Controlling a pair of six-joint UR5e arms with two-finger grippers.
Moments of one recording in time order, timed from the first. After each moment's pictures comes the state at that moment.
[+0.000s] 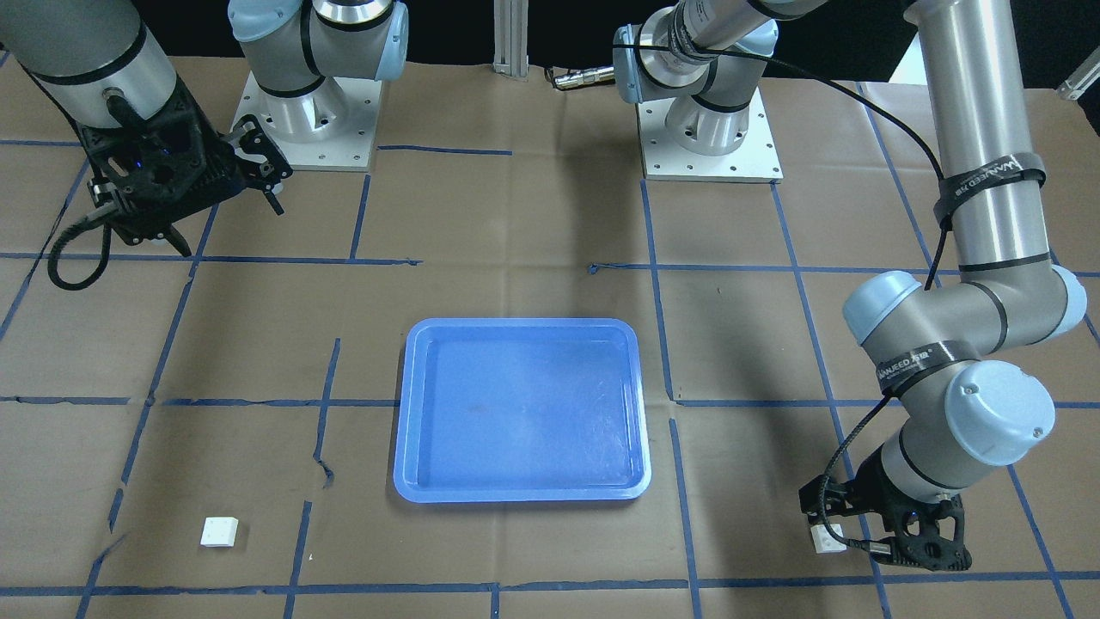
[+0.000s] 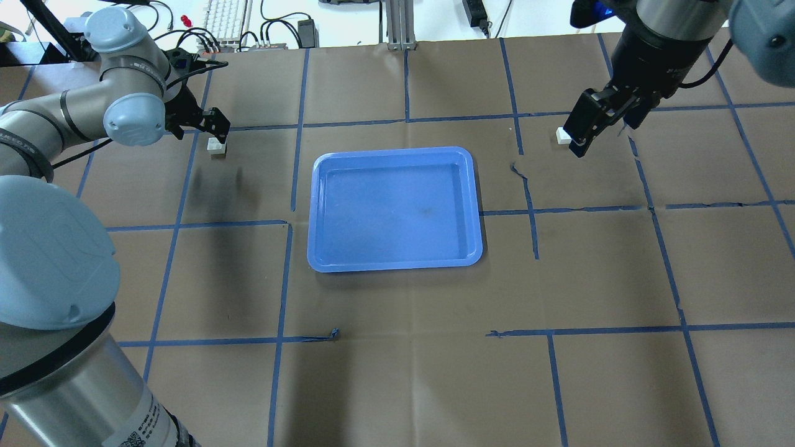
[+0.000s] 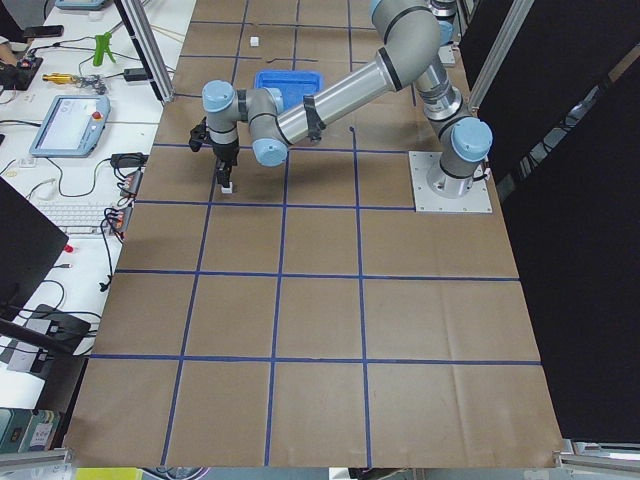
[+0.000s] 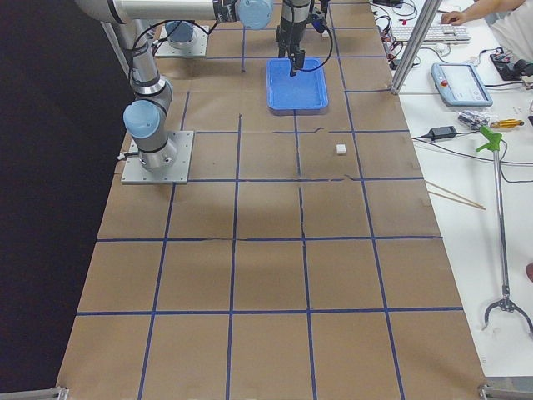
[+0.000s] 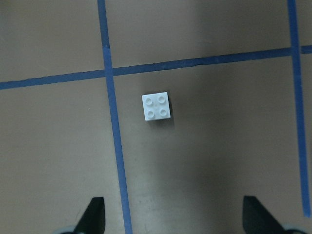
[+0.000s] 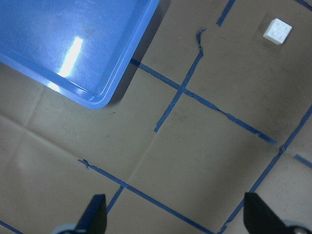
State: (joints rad) left arm -1.33 -2.22 -1.47 -0.91 1.59 0.38; right arm 1.51 -1.52 1.52 -1.52 -1.54 -0.69
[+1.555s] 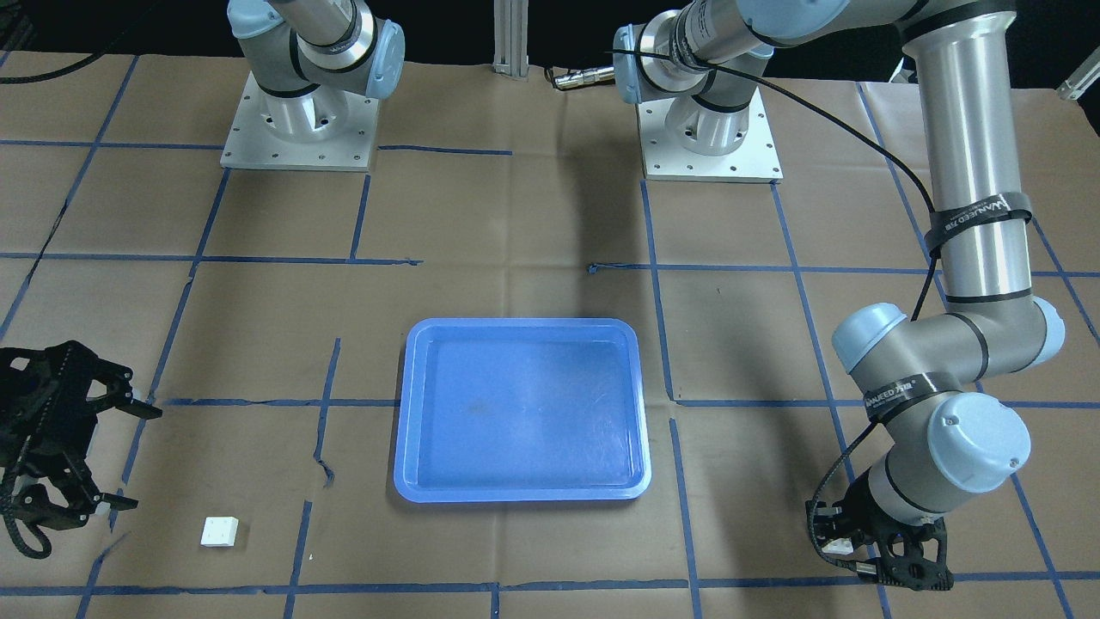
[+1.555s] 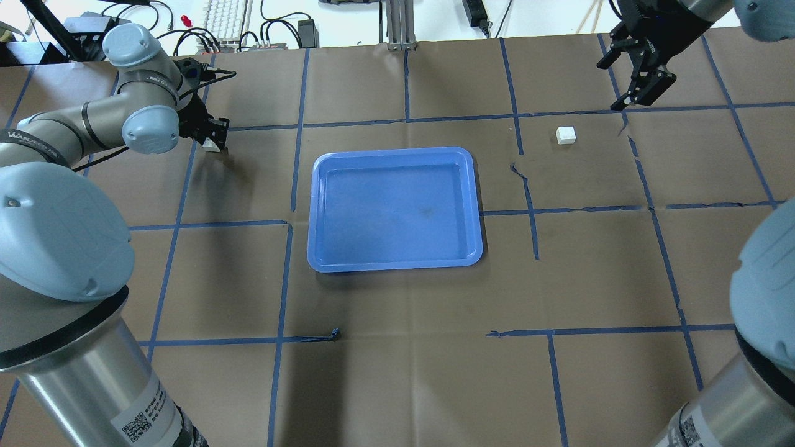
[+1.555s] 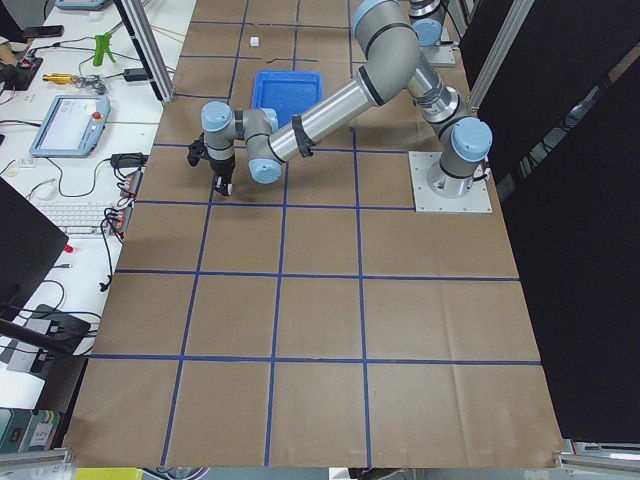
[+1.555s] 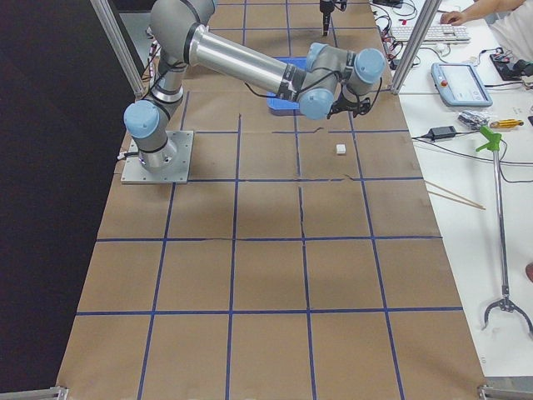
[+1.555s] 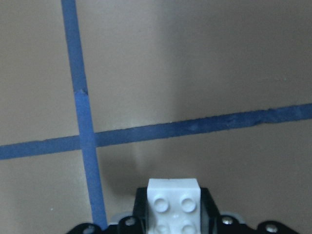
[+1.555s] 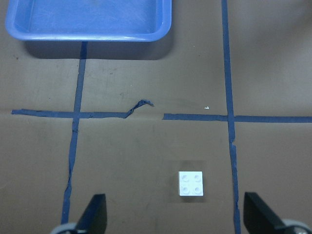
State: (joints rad) left arm -1.33 -2.27 -1.45 -0.86 1.58 0.38; right arm 1.25 -1.06 1.31 -1.69 -1.16 -1.95
